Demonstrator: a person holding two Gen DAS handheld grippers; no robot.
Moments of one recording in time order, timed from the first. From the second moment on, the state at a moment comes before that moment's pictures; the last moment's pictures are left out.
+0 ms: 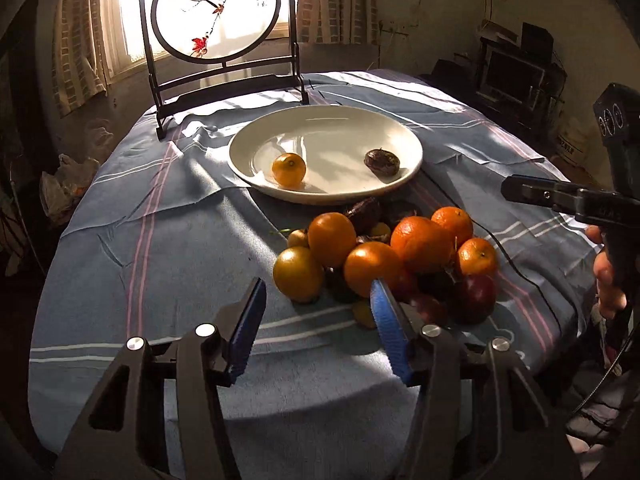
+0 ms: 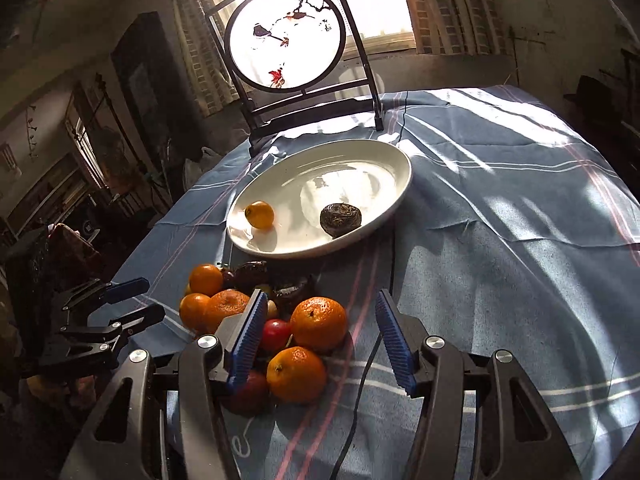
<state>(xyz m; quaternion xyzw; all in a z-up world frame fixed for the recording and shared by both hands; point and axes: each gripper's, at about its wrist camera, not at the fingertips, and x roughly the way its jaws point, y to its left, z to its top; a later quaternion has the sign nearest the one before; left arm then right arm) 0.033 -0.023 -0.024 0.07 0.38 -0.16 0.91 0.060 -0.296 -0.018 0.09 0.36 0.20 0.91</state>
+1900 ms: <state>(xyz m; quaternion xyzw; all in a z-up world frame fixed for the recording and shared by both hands) 0.120 -0.026 0.005 0.03 0.34 -0.13 0.93 0.137 -0.266 0.010 0.11 0.35 0.22 0.90</state>
